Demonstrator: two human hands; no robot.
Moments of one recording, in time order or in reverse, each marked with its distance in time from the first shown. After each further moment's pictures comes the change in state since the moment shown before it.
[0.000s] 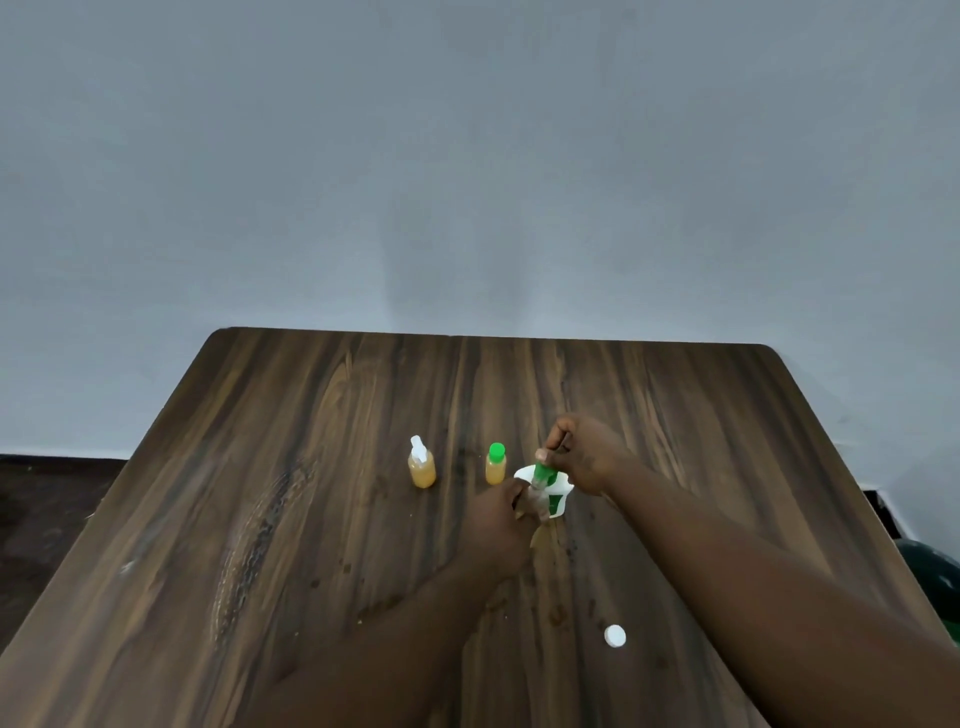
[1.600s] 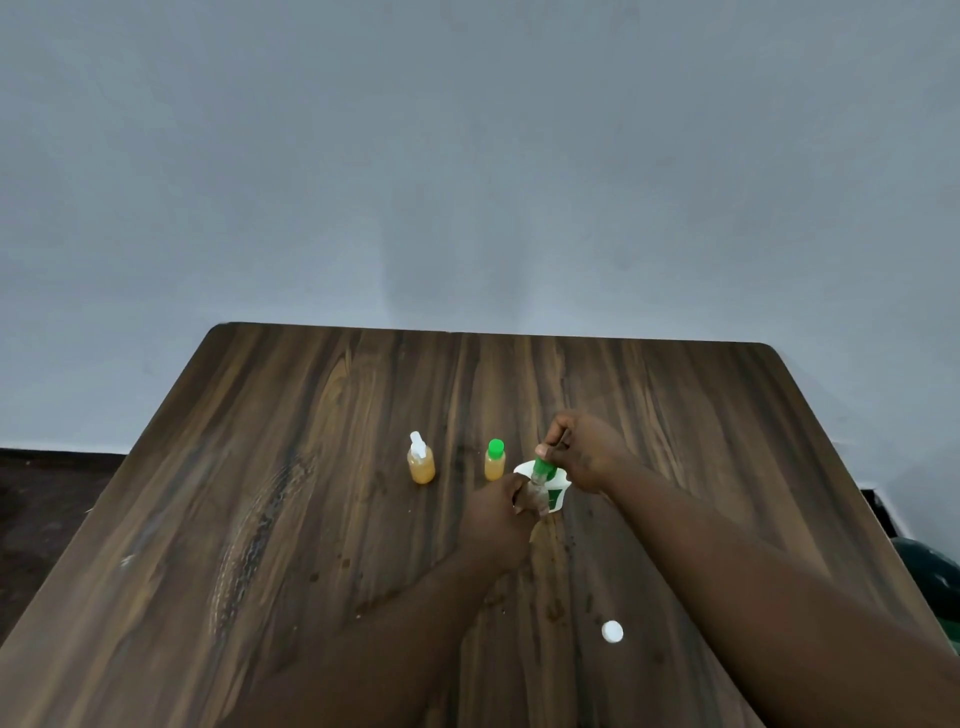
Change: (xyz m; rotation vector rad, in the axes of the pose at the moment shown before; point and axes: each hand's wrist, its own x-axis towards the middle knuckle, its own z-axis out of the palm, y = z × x) left_hand 0.001 0.004 -0.001 0.019 -0.012 0.006; right_hand 0.000 0.002 0.001 -0.021 0.037 -0.021
